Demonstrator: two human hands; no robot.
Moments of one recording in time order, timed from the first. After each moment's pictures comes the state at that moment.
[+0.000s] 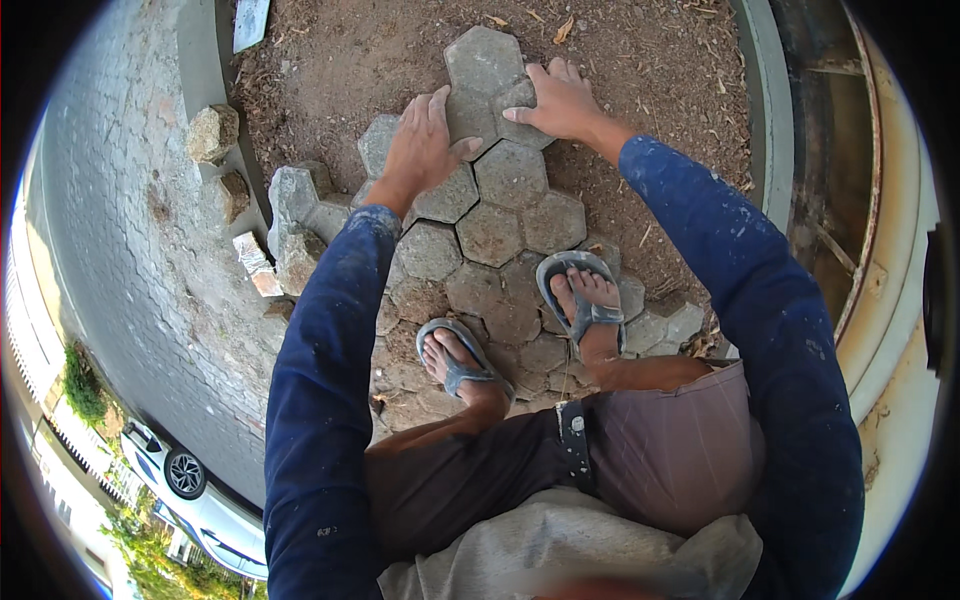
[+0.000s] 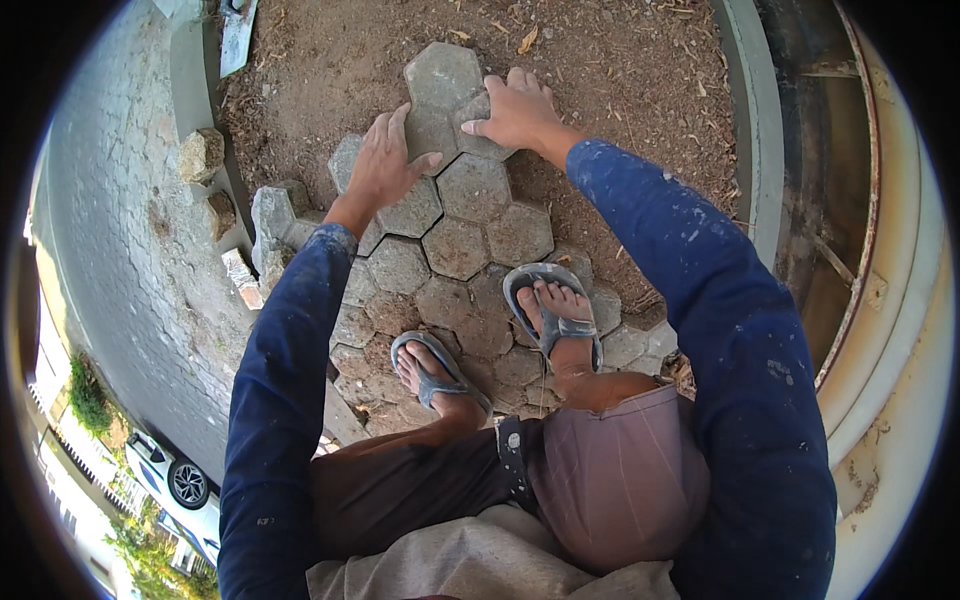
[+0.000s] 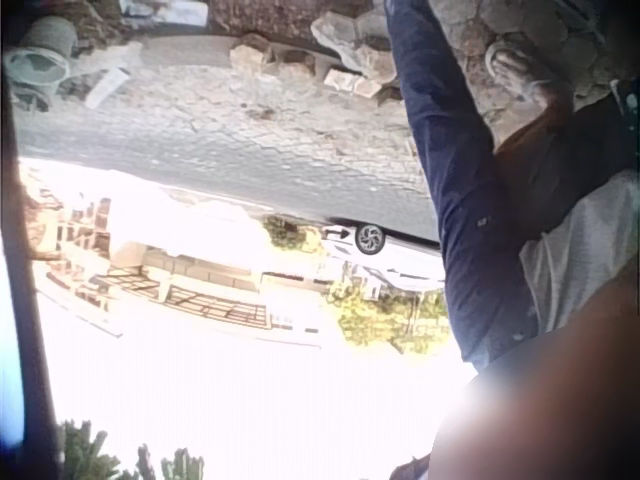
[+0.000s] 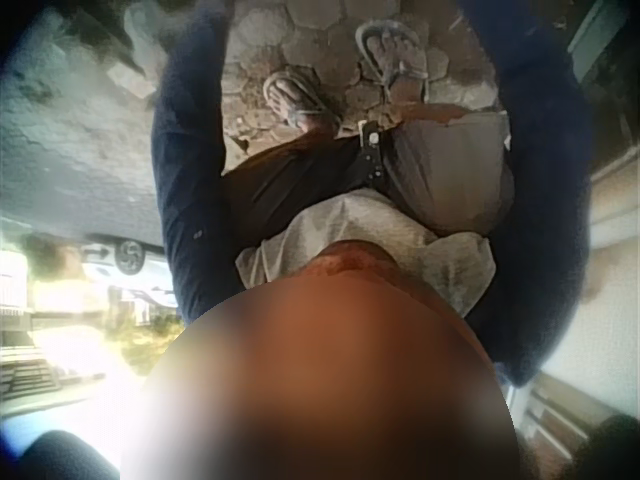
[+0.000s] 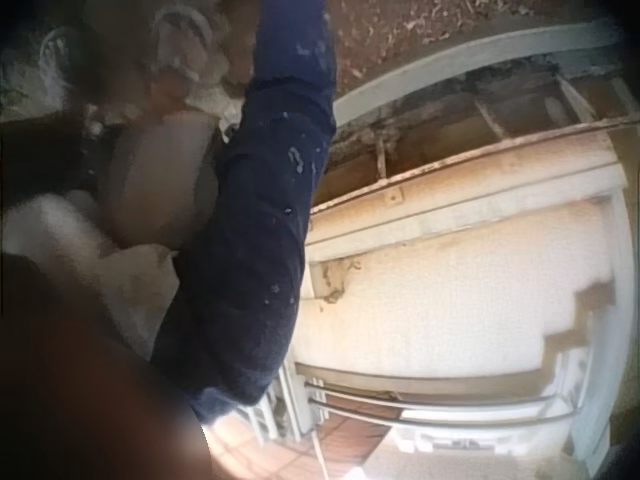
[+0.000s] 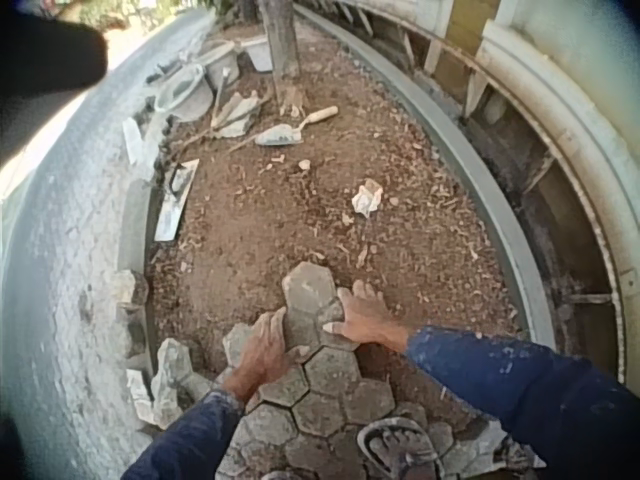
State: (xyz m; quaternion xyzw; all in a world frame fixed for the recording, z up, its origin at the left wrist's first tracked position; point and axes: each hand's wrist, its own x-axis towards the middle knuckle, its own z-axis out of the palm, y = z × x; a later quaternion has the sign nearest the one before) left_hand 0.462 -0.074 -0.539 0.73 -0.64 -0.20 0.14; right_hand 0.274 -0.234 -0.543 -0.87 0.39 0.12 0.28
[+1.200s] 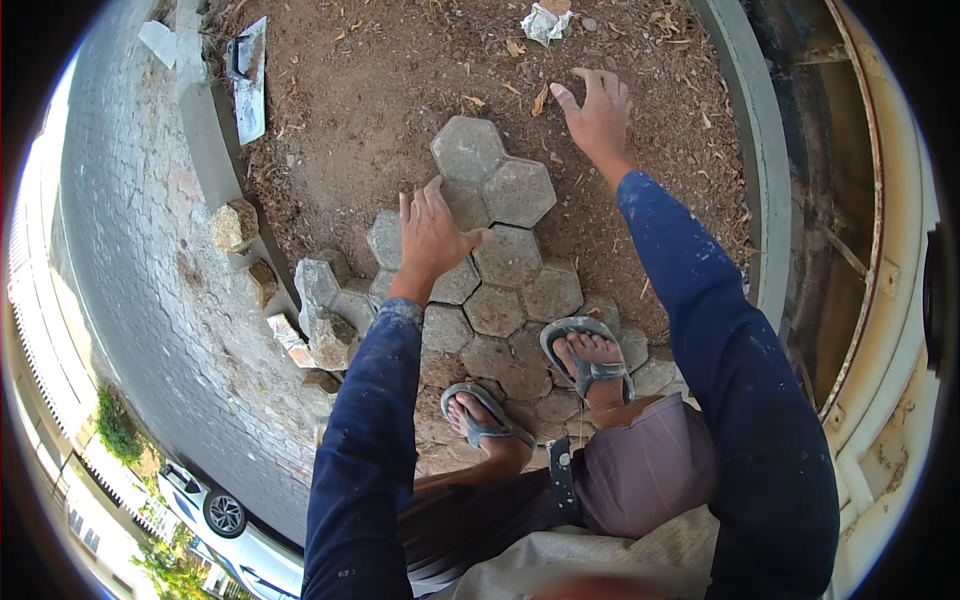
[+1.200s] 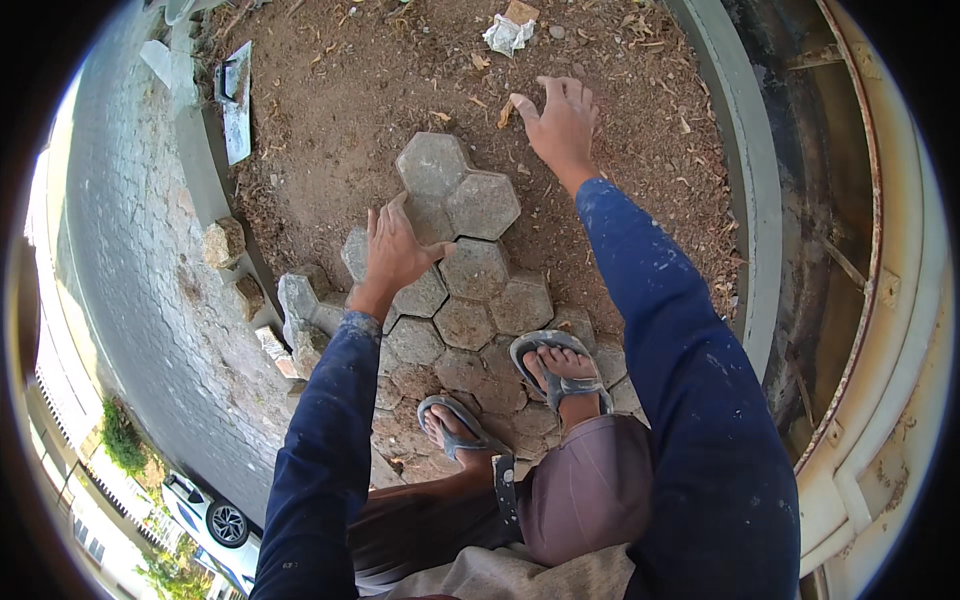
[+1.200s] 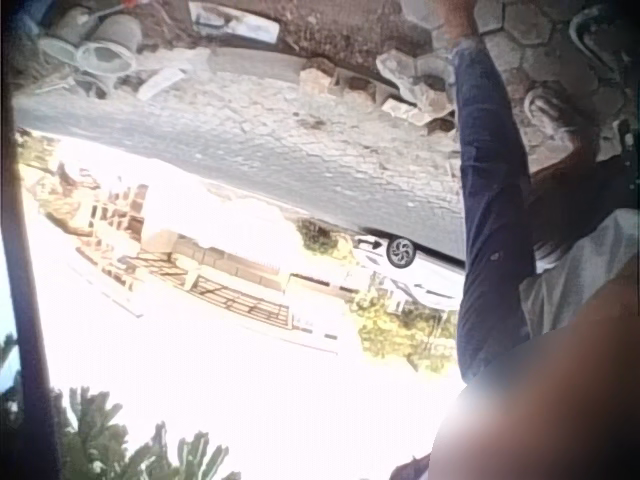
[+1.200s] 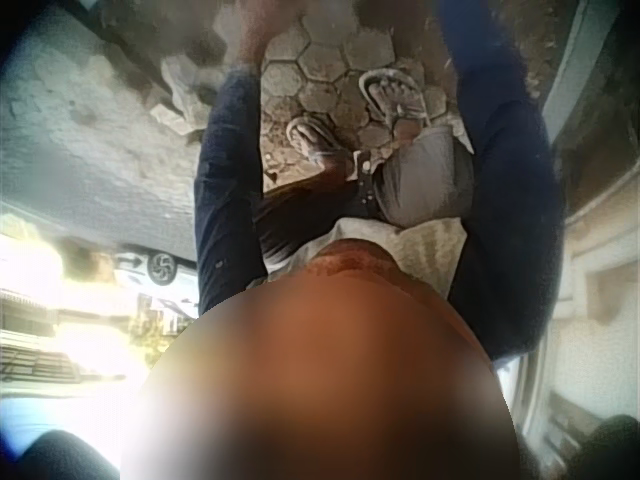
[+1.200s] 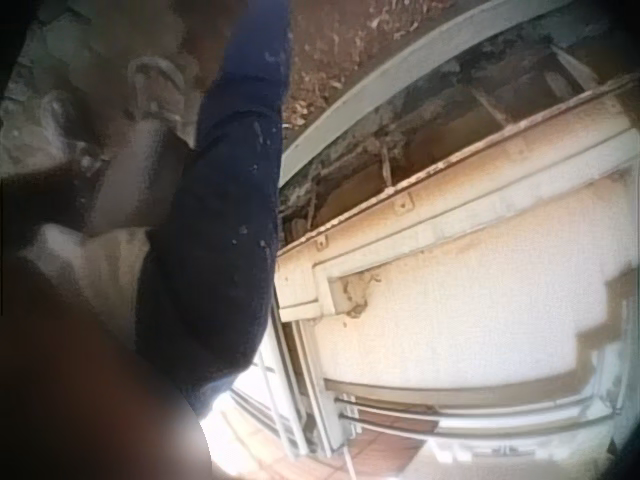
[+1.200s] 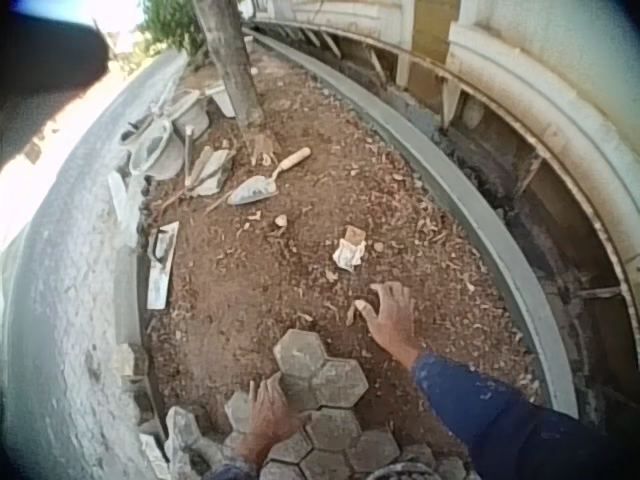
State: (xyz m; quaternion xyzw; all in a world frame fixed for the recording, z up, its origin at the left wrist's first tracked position) left_hand 0.442 -0.099 -0.522 0.78 -0.57 -0.26 0.06; right_hand 0.241 -0.325 -0.560 -0.79 0.54 -0.21 0.18
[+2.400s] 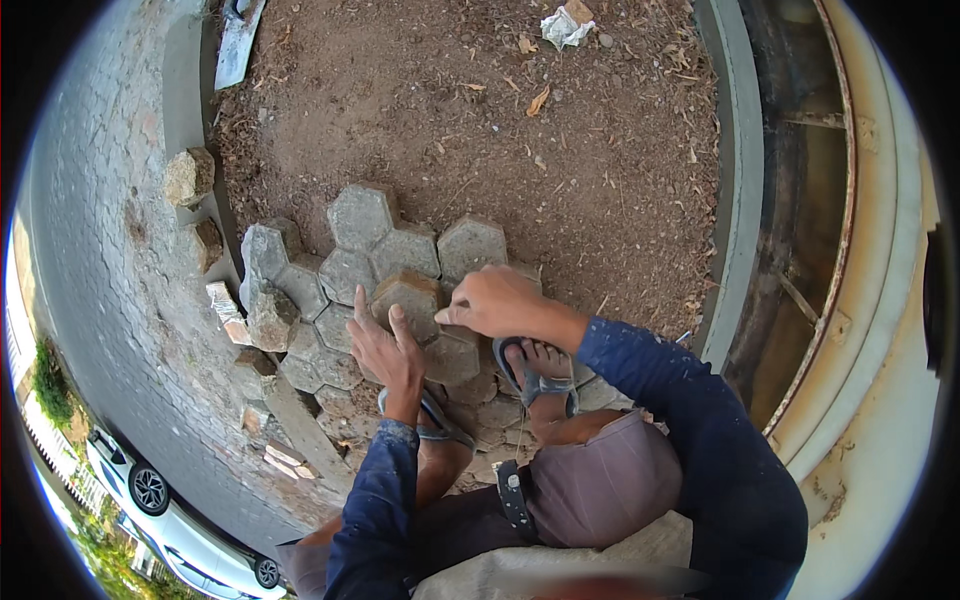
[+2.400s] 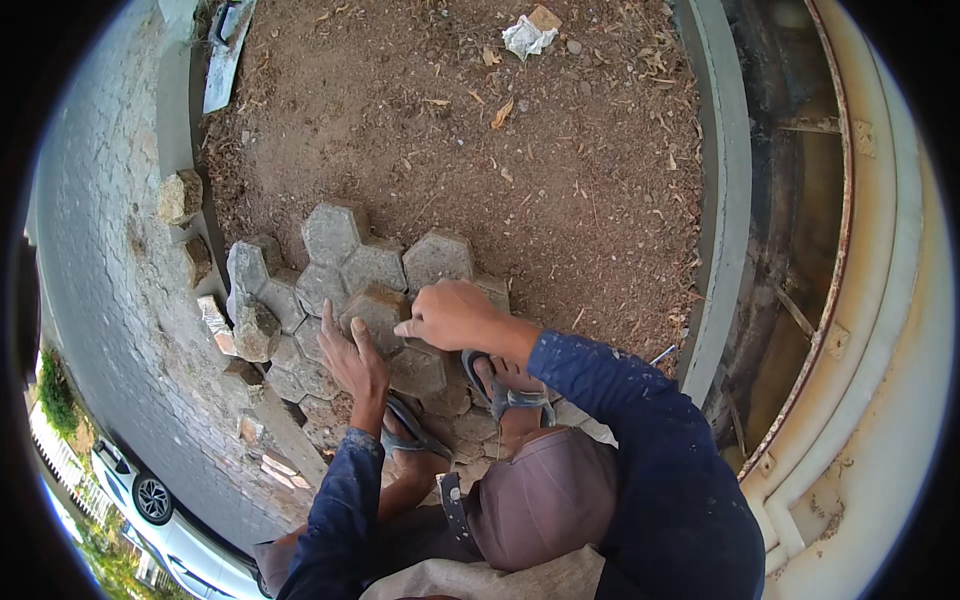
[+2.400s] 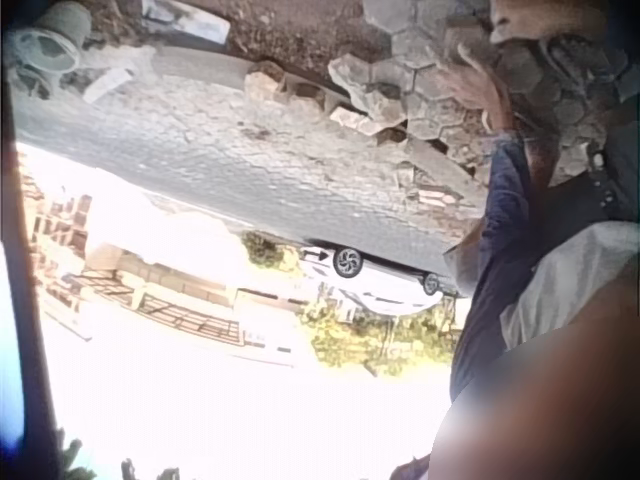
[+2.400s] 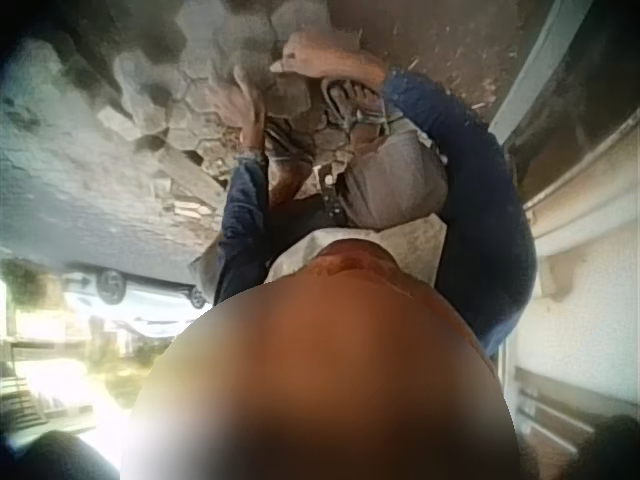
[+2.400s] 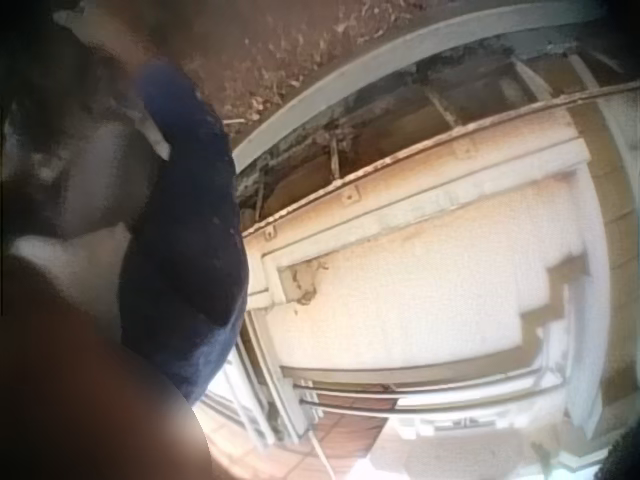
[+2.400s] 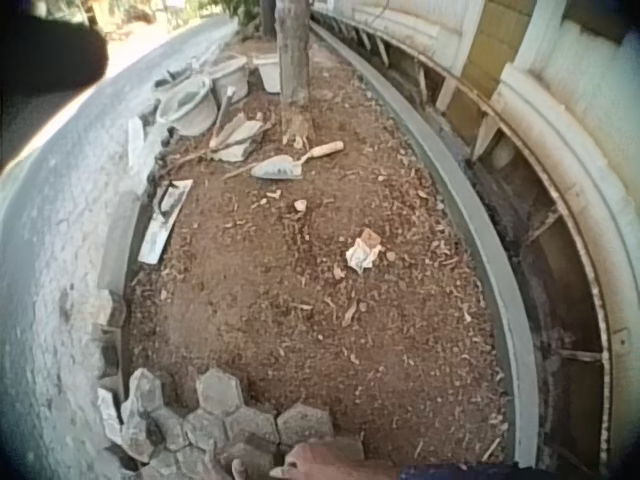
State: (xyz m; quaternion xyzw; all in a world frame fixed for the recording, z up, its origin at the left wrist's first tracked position) left_hand 0.348 0.058 -0.482 0.95 -0.17 -0.15 0.20; right_hand 0.247 -0.138 -0.478 -0.78 0.23 0.24 0.53
